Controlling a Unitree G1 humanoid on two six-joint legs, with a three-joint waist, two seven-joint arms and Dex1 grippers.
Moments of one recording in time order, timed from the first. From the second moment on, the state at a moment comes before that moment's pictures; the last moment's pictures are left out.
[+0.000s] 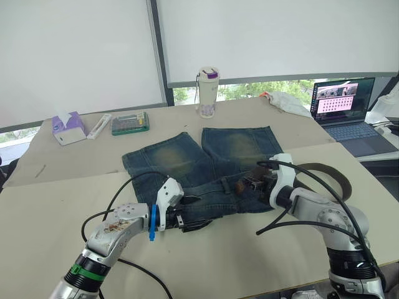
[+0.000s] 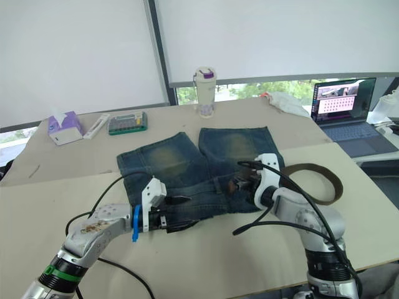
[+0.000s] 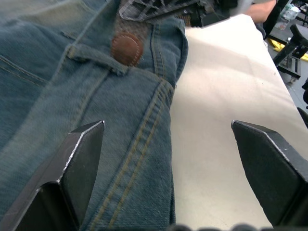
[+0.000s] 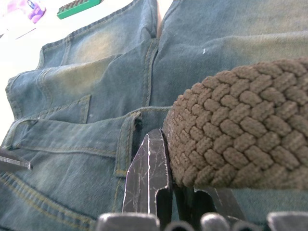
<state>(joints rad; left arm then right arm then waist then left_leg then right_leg) -0.27 0.53 -0.25 -0.18 -0.50 0.49 -0.86 -0.38 -0.44 -0.13 -0.26 0.79 1.04 0.17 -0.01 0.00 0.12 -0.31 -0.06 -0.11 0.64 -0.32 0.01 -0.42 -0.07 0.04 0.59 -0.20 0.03</state>
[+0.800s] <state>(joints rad) -0.20 0.52 -0.24 -0.16 -0.40 0.46 -0.89 -0.39 -0.40 -0.22 -0.28 0.85 1.05 0.28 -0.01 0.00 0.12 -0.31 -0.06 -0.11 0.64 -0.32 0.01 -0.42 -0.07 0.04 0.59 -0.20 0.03</state>
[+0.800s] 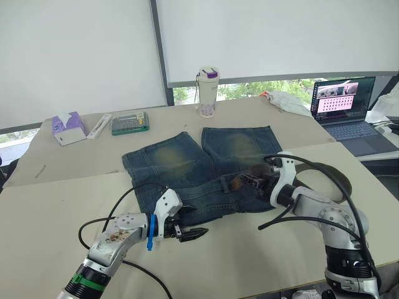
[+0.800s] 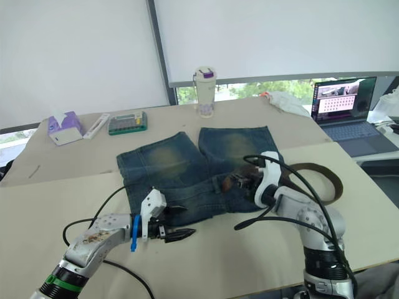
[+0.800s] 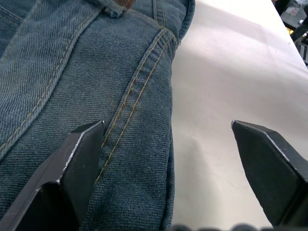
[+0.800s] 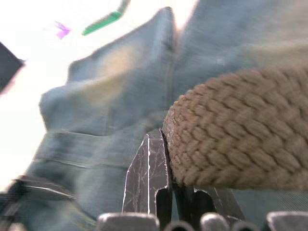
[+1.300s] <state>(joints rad) -0.20 0.51 -0.24 -0.16 -0.39 0.46 -0.91 -0.39 -0.41 -0.15 -0.22 0.70 1.00 0.28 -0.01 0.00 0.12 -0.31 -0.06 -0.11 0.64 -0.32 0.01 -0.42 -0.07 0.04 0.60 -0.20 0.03</state>
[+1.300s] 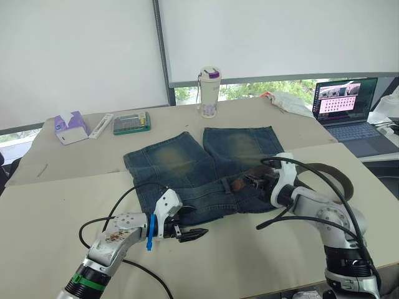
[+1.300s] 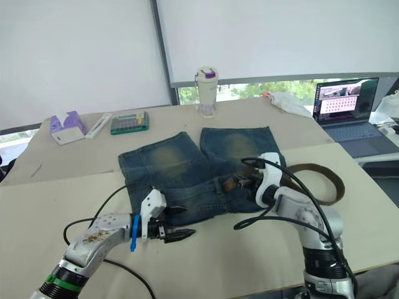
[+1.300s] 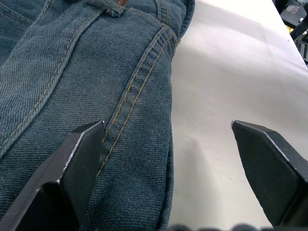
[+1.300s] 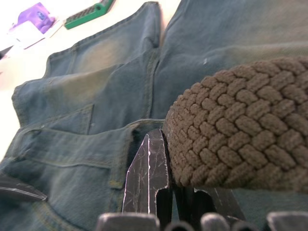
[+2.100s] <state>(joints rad) -0.21 0.48 -0.23 -0.13 -0.34 0.46 -0.89 -0.42 -0.35 0.00 -0.13 0.47 0.92 0.36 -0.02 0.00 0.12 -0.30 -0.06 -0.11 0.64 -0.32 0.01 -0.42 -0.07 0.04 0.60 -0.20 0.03</state>
